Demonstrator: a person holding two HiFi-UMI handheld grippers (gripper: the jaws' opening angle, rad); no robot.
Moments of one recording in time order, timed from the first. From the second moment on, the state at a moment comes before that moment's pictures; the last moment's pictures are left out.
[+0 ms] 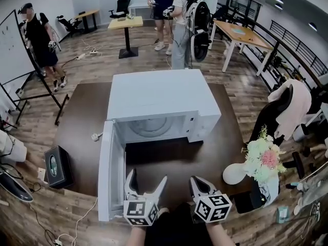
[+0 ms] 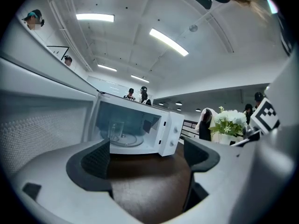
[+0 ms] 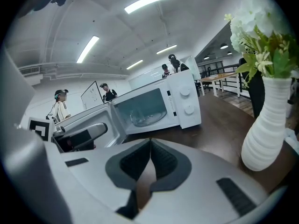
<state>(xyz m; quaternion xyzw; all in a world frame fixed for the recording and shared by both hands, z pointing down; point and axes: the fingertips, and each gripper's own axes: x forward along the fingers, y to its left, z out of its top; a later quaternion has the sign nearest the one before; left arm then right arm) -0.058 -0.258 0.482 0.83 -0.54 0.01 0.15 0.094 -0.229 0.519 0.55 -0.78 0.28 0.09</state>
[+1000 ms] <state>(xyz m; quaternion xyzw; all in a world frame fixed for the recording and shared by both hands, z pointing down) -0.059 -0.345 0.500 0.79 -0.59 0.03 0.16 0.090 -0.295 0.534 0.51 -0.80 0.28 0.15</state>
